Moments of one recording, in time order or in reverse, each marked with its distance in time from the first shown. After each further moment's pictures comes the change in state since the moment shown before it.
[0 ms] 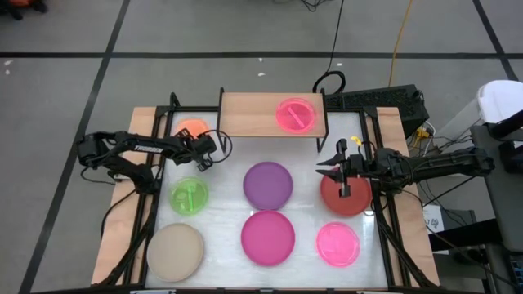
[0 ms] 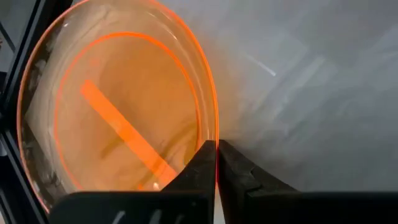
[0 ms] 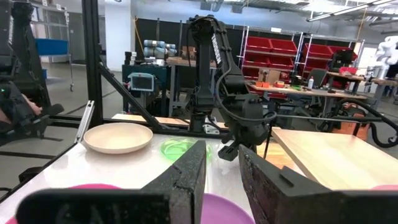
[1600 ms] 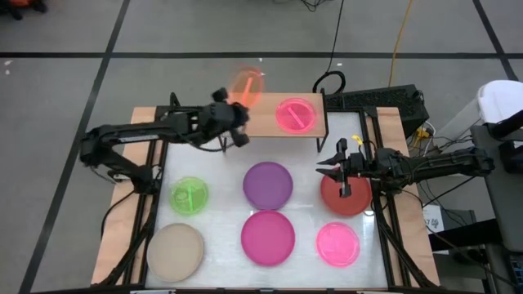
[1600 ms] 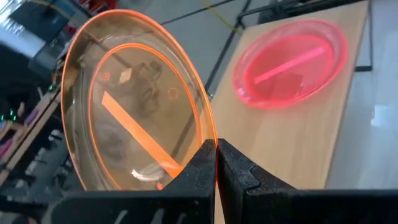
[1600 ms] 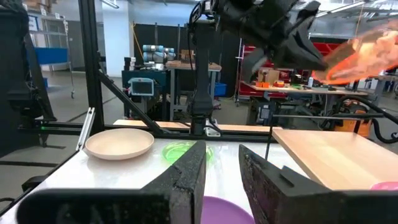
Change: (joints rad) left arm -0.229 0.029 0.824 0.000 -0.077 0.508; right arm 0.000 -0.005 0.000 0.008 0.006 0.036
